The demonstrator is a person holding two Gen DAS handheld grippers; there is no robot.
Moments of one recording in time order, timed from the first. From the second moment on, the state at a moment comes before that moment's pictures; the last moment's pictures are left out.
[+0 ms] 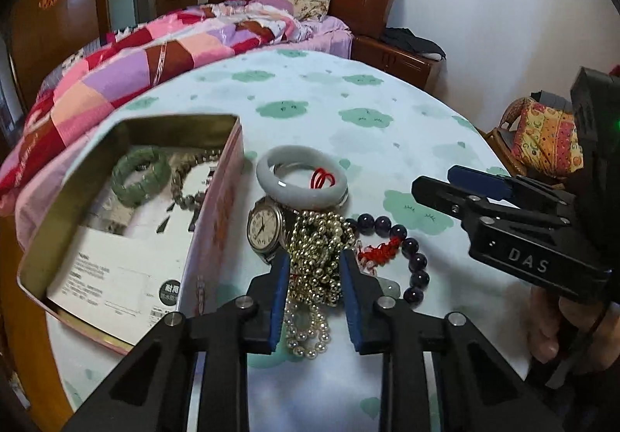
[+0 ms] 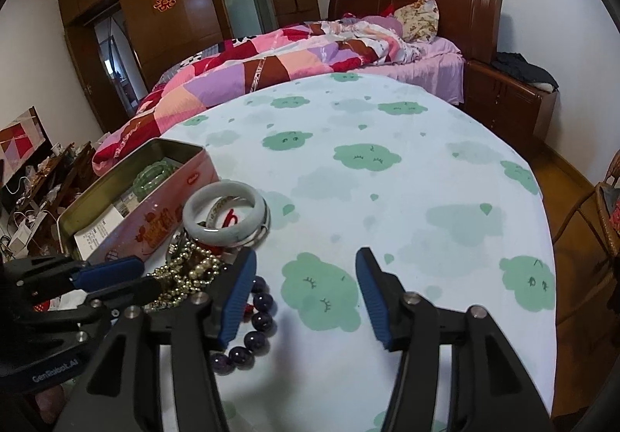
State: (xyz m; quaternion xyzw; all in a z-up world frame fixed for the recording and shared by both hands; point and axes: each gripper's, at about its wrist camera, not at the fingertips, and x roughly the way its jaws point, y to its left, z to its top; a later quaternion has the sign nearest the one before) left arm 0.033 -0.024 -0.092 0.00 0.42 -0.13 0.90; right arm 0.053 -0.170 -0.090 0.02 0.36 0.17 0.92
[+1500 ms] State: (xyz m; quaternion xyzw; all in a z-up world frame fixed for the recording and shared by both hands) left arm 0.022 -0.014 -0.052 -0.04 0.36 -0.21 0.91; right arm 0.056 -0.177 -0.095 0.03 0.37 0.17 0.91
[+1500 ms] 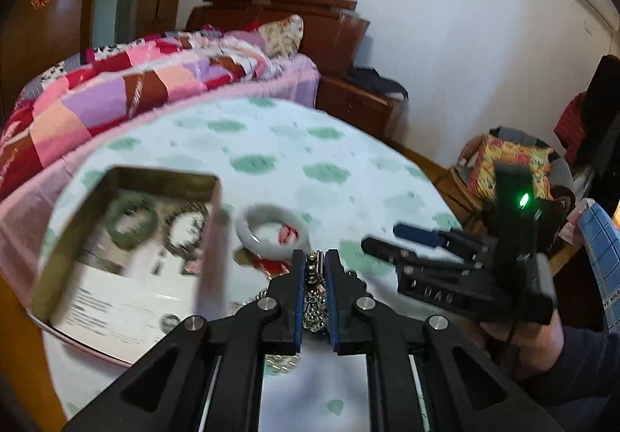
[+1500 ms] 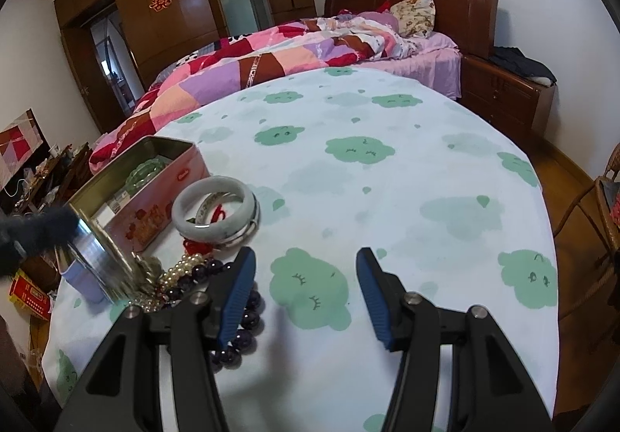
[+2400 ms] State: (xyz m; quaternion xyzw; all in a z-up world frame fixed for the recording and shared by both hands) left arm 0.030 0.034 -0.044 0.00 0.35 -0.03 0.94; right arm 0.033 -0.104 -0.077 -0.07 0.37 0.31 0.87
